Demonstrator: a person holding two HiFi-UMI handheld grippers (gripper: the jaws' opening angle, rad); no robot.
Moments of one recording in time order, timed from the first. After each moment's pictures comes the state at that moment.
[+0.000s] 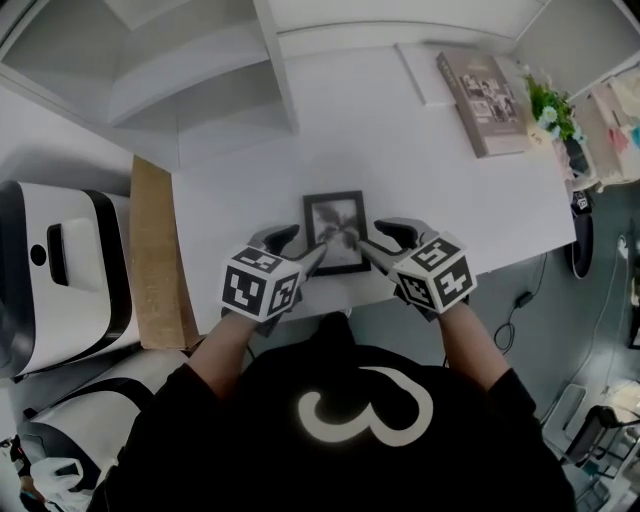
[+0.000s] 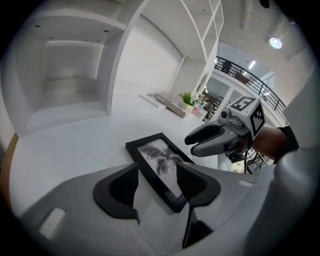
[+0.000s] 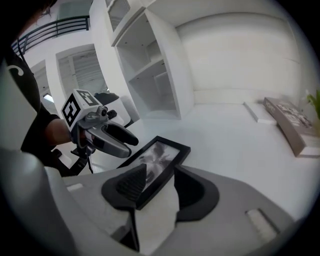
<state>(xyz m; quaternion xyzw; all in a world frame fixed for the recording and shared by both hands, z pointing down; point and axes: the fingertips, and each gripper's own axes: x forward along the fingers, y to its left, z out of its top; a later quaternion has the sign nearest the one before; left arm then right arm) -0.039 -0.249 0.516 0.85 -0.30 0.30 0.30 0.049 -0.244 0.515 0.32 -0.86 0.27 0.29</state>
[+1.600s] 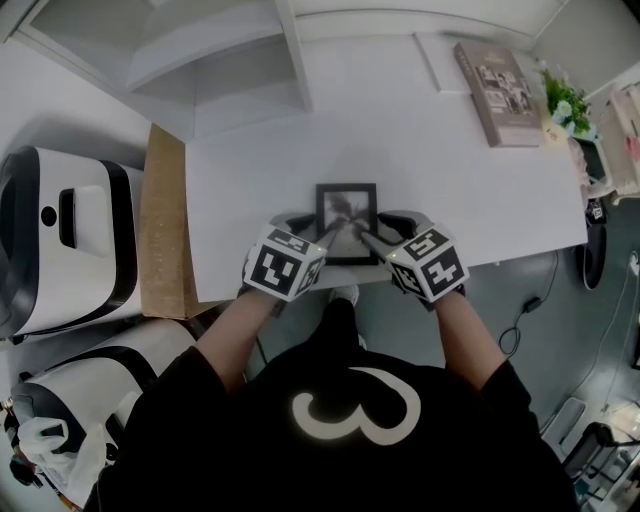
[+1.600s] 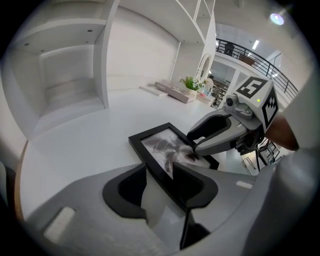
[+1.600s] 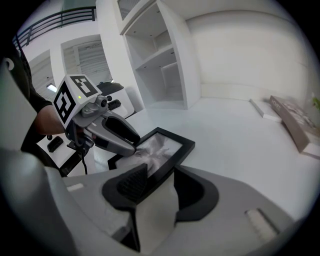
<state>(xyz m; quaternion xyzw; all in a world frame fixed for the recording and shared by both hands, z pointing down) -0.030 -0.224 0.544 0.83 -0.33 0.38 0.26 0.047 -0.217 0.543 0.29 -0.86 0.25 0.33</state>
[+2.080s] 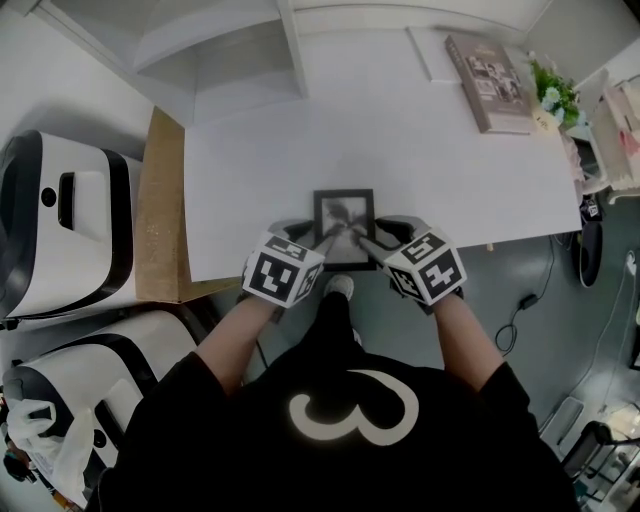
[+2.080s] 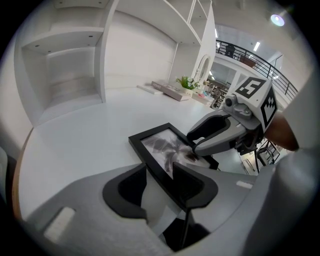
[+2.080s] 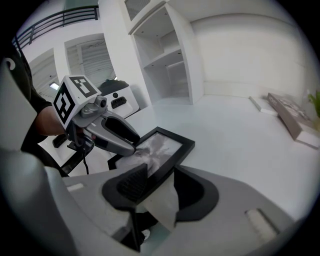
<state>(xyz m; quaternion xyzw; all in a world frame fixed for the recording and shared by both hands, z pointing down) -0.022 -0.168 0.543 0.82 -0.34 0.37 0.26 0.055 -0.163 0.544 0.28 -0.86 0.25 0.33</state>
